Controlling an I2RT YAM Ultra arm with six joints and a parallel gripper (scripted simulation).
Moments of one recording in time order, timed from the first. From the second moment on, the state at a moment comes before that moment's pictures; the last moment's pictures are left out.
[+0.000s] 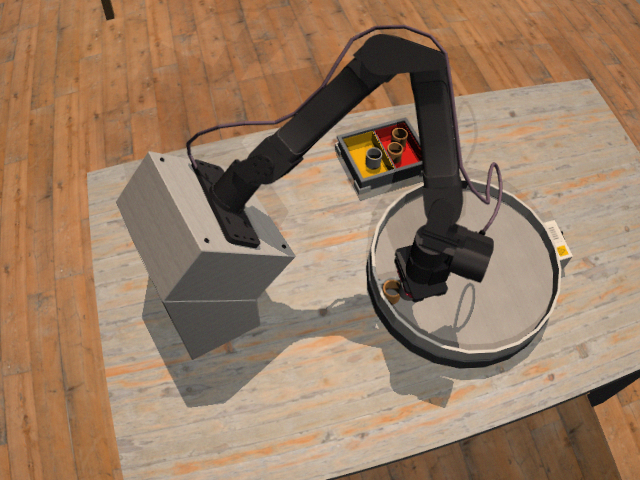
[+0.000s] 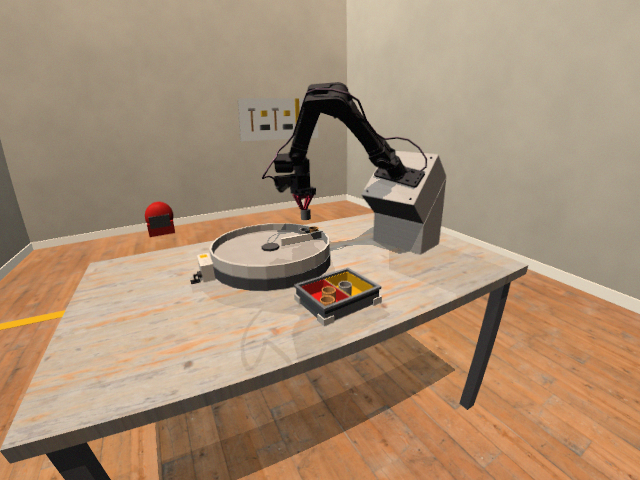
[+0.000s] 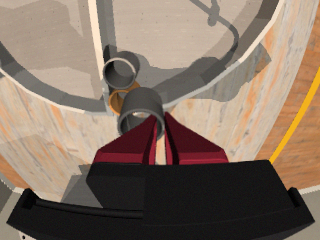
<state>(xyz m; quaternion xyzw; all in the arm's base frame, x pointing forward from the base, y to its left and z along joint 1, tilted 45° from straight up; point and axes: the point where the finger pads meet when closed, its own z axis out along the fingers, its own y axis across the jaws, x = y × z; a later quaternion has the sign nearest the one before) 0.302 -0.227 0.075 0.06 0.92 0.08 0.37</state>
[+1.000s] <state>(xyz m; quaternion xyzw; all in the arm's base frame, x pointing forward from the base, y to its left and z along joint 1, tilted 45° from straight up) 0.301 -0.215 0.074 0.06 0.92 0.08 0.37</state>
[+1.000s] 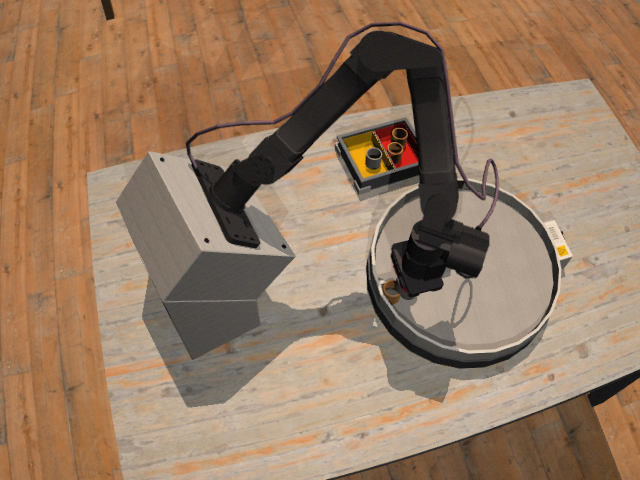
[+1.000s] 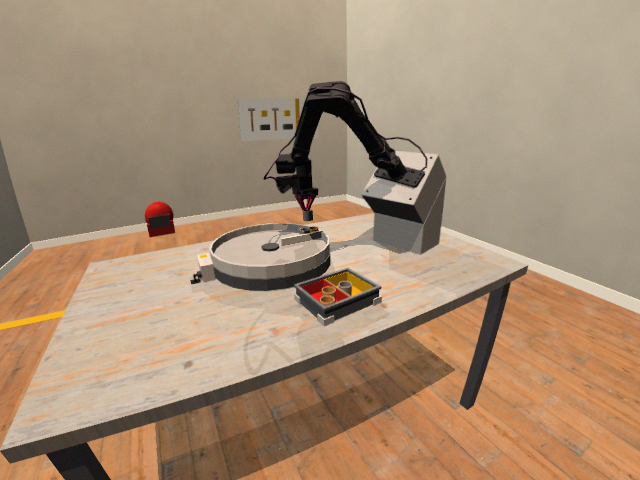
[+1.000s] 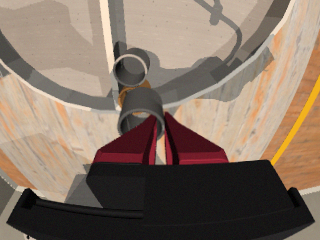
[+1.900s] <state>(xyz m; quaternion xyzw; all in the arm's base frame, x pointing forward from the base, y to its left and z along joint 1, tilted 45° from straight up) 0.315 -0.098 0.105 0.04 0.92 0.09 0.38</state>
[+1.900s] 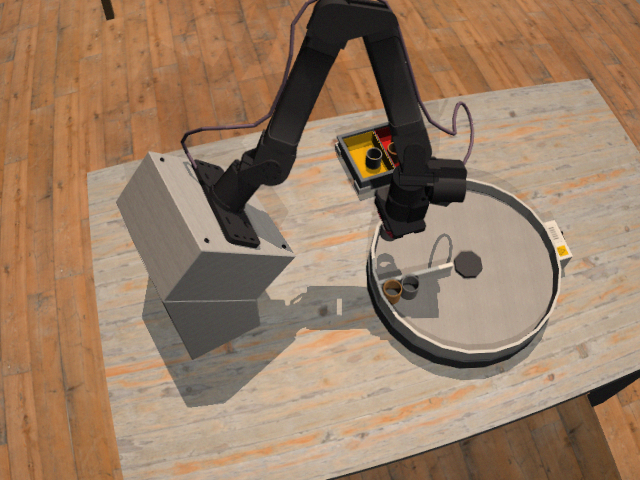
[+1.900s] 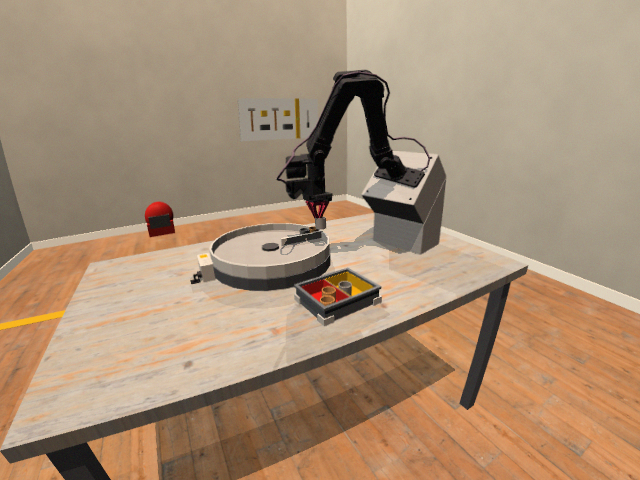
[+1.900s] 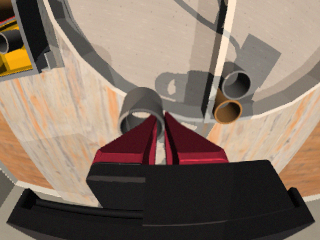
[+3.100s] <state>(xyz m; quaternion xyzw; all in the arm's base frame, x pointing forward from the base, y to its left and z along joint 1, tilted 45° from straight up) 0.337 0.095 0.153 0.03 0.92 0.09 0.37</state>
